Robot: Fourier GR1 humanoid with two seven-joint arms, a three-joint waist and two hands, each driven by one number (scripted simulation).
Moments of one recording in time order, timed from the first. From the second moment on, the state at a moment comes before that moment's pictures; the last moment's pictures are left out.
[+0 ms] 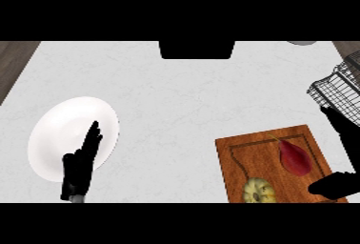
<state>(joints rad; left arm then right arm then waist) 0.06 0.21 -0.20 -1.40 0.08 0.30 0.00 -0.03 -0.77 0.24 -1.95 0.39 0.14 0.84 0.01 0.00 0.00</state>
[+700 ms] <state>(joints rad) 0.07 0.18 -0.17 -1.40 0.04 0.27 0.00 -0.15 -0.58 0.27 -1.84 0.50 0.34 0.92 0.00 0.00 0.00</state>
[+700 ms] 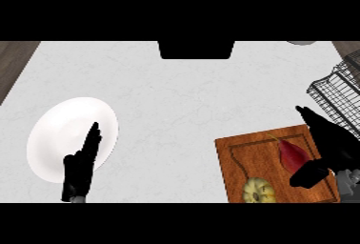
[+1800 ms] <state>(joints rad) 0.08 0.13 -0.13 -1.41 -0.02 0.25 0.00 -0.17 -0.43 0.20 -1.62 0.61 0.48 0.86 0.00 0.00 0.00</state>
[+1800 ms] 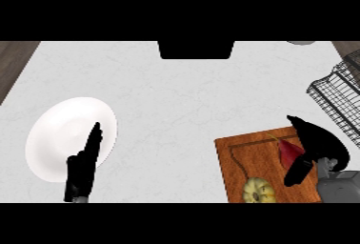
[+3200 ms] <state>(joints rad) 0.09 0.10 -0.08 -1.41 -0.06 0.21 0.00 -0.13 -0.38 0.14 -1.46 0.87 0.29 0.54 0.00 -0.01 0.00</state>
